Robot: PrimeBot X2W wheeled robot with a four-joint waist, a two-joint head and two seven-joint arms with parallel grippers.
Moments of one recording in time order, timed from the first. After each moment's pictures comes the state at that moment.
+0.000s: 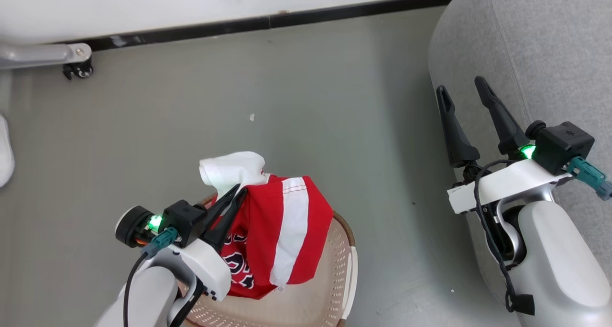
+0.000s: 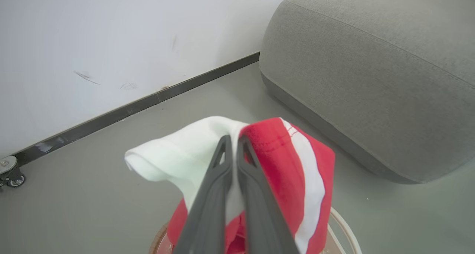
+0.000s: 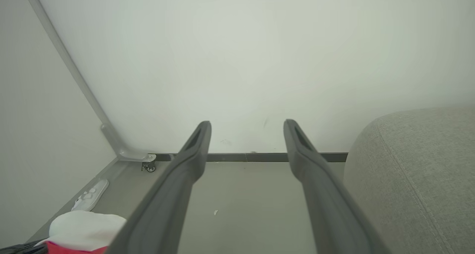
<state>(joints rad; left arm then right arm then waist) -0.46 0.19 -0.57 0.45 -0.38 -0.12 -0.25 -0.41 -0.05 0.10 0.15 0.19 0.13 -0.26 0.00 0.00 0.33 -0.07</state>
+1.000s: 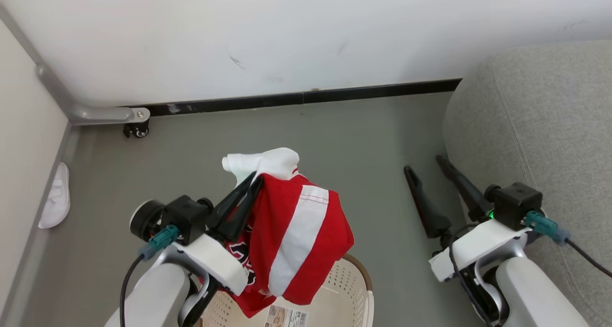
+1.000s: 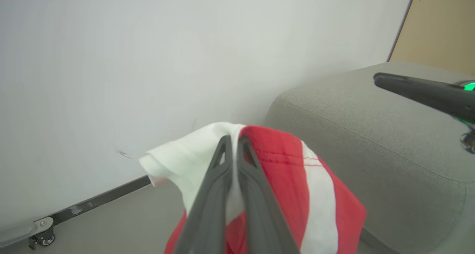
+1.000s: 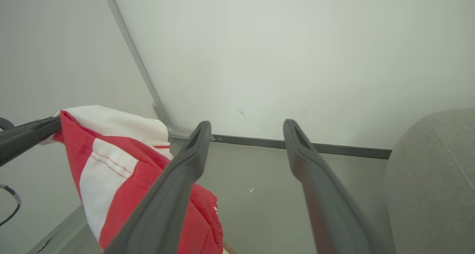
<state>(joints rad) -0.41 0.17 -0.53 0.31 -0.44 -0.13 -0.25 -0.27 -0.11 0.25 0.21 0.27 0.13 -0.26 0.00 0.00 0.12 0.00</state>
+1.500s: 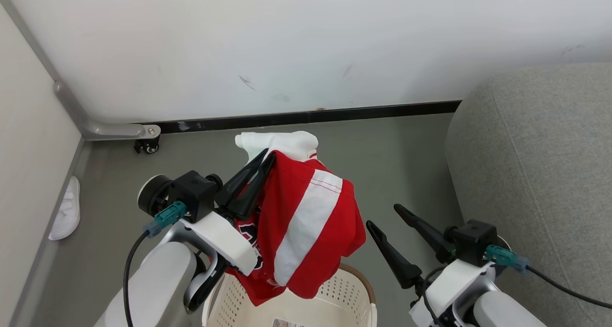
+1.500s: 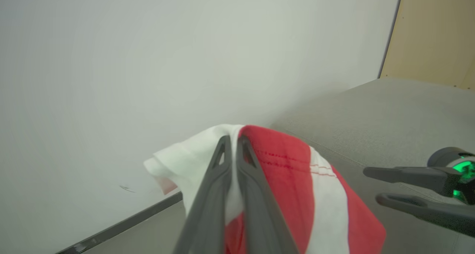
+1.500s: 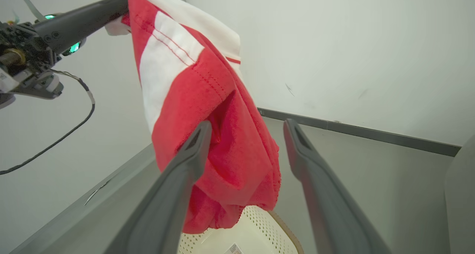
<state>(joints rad) -0.48 0.16 -0.55 0.27 -0.46 -0.13 -0.20 -0.23 -0.18 0.51 0.20 0.37 0.13 -0.26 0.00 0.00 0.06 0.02</state>
